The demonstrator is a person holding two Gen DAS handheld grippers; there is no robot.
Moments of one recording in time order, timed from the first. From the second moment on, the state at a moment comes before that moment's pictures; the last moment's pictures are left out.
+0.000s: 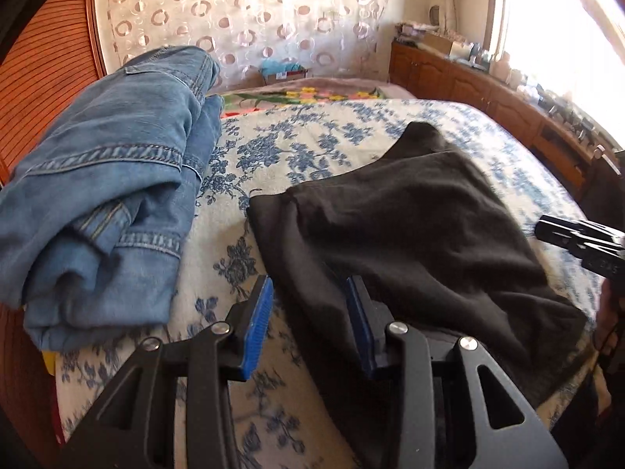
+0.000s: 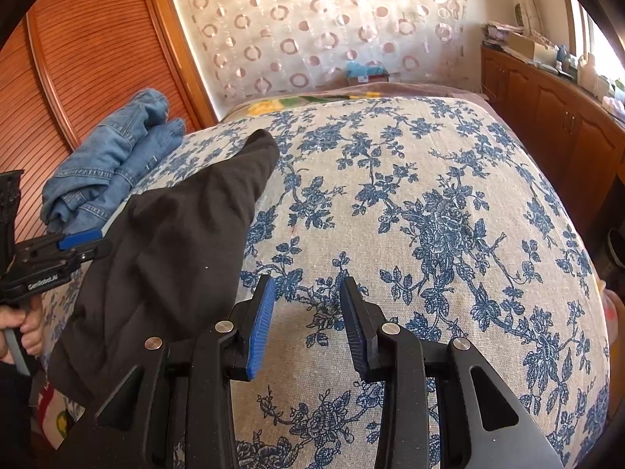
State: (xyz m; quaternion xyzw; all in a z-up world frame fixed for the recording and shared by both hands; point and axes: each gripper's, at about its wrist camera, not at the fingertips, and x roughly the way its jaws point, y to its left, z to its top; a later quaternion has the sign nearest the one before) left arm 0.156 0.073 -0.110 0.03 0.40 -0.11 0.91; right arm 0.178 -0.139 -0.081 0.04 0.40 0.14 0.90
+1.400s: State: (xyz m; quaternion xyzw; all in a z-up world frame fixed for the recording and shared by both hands) left arm 0.058 0.044 -0.115 0.02 0.39 -0.18 0.90; right arm 0.083 -0.092 -0.070 -0.06 0.40 0.24 0.88
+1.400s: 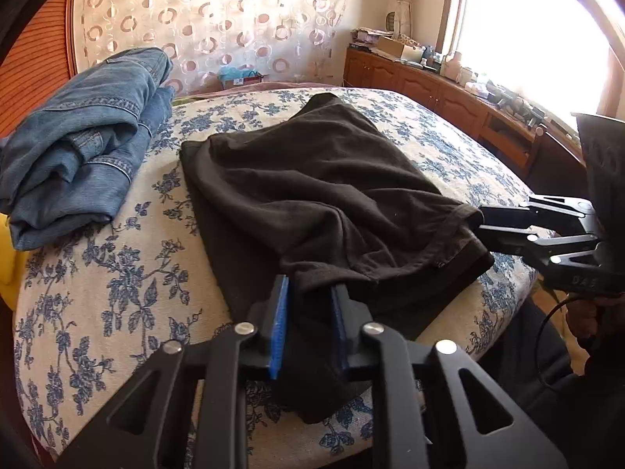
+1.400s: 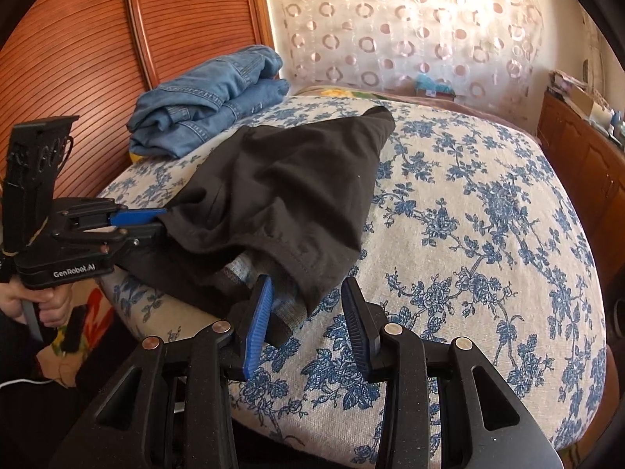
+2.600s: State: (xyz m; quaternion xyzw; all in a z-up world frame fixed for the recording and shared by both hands) left arm 0.021 0.057 -0.123 0.02 0.40 -0.15 0.90; right arm 0.067 -0.094 -0.059 -0.05 0.38 0.27 0.88
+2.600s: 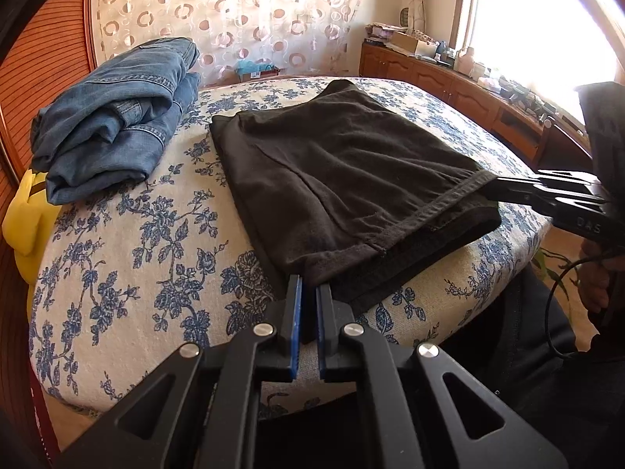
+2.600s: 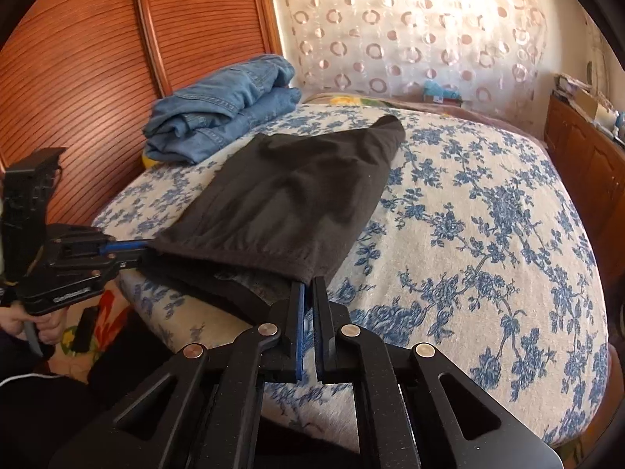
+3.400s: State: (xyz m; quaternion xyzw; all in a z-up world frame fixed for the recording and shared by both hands) left arm 0.018 0.059 -0.123 0.02 0.40 -0.14 0.91; right arm 0.064 -0.094 -0.067 -0.07 0.40 0.25 0.88
